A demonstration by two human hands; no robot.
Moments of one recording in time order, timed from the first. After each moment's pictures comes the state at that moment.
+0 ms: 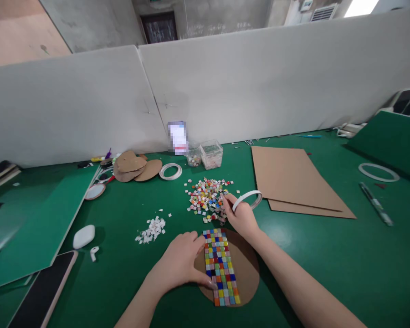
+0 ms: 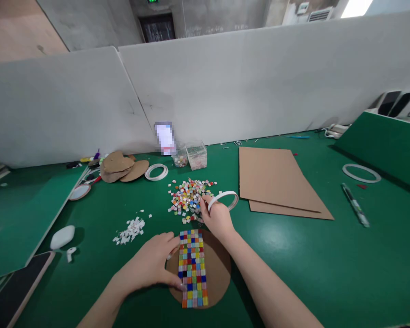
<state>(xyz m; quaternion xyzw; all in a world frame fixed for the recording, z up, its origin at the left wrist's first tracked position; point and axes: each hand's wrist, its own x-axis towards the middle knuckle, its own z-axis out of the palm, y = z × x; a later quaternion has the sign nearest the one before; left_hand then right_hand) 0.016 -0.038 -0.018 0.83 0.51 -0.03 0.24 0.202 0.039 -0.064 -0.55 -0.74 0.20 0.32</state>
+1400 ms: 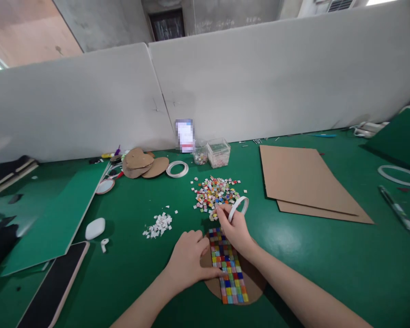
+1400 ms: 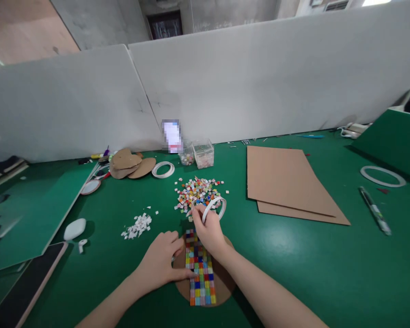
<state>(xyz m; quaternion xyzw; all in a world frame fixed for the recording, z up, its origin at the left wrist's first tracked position) 0.017 -0.052 -0.037 0.82 0.54 0.04 0.18 0.165 0.011 -0.066 -0.46 -0.65 0.41 0.45</state>
